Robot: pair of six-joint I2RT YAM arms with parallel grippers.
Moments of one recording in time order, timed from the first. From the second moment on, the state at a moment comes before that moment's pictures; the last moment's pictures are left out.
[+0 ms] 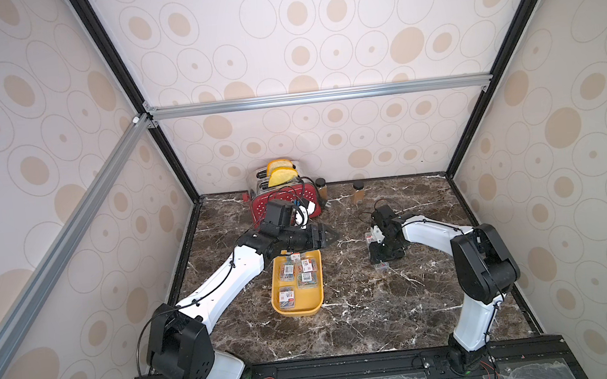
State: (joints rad) left arm -0.51 1.45 1.18 -0.42 0.59 -0.55; right arm 0.47 1.84 1.19 -0.73 -0.09 0.25
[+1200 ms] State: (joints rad) left arm -0.51 1.46 1.20 -0.45 0.59 -0.53; right arm 0.46 1.87 1.22 -0.73 -0.08 0.29
